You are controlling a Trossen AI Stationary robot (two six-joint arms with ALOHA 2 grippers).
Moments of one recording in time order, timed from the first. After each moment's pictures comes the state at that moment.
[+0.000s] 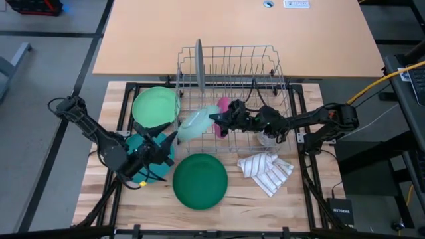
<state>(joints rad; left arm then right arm) -0.69 1.26 1.01 0.41 -1.57 1.00 -0.03 1.53 0.83 1.08 -0.05 1.69</state>
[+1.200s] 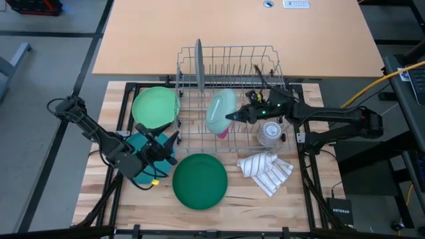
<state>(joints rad) -0.65 1.26 1.01 0.07 -1.57 0.50 -0.23 1.17 0.84 0.27 -0.38 1.00</state>
